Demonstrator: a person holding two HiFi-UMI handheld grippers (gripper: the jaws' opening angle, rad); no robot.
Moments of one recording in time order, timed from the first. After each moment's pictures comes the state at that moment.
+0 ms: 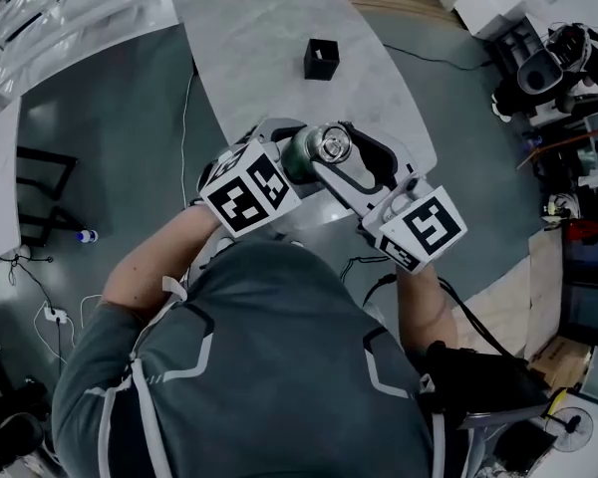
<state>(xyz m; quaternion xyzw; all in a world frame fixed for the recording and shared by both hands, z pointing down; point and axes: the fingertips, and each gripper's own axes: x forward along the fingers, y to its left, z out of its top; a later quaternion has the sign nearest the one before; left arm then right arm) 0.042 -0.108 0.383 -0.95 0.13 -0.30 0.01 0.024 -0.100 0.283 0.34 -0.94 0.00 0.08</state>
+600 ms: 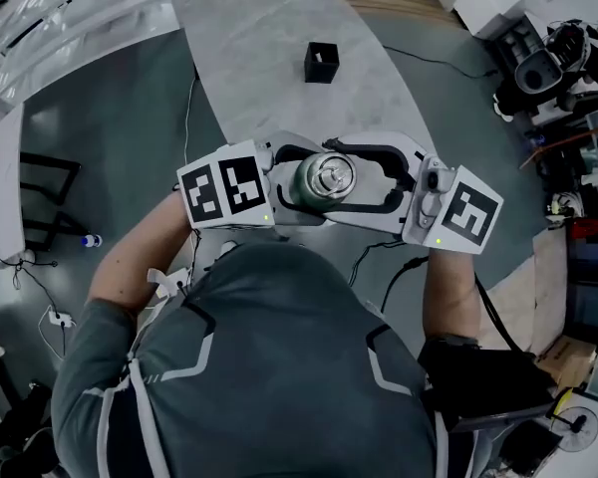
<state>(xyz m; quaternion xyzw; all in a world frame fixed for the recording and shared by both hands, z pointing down) 0.043 -0.047 0.348 -0.96 -0.09 -0.25 0.02 0.013 -0.043 0.261 0.07 -0.99 -0.05 0.13</state>
